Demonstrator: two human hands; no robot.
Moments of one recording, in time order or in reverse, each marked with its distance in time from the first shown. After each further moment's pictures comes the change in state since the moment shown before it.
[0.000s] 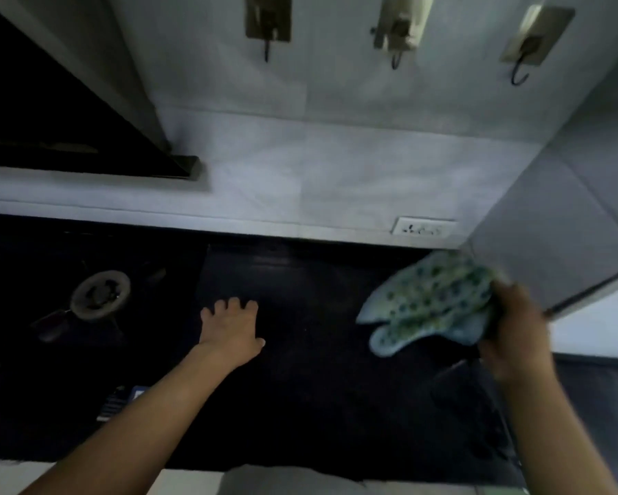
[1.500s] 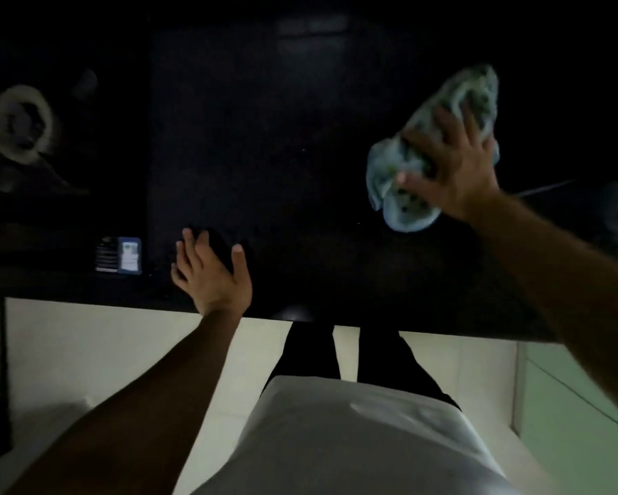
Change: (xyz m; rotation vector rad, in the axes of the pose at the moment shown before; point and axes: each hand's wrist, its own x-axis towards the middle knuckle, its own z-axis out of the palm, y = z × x) left_hand -0.023 -0.008 0.252 -0.344 0.273 -0.510; right_hand 0.128 0.261 -0.120 -1.632 -0.840 -0.568
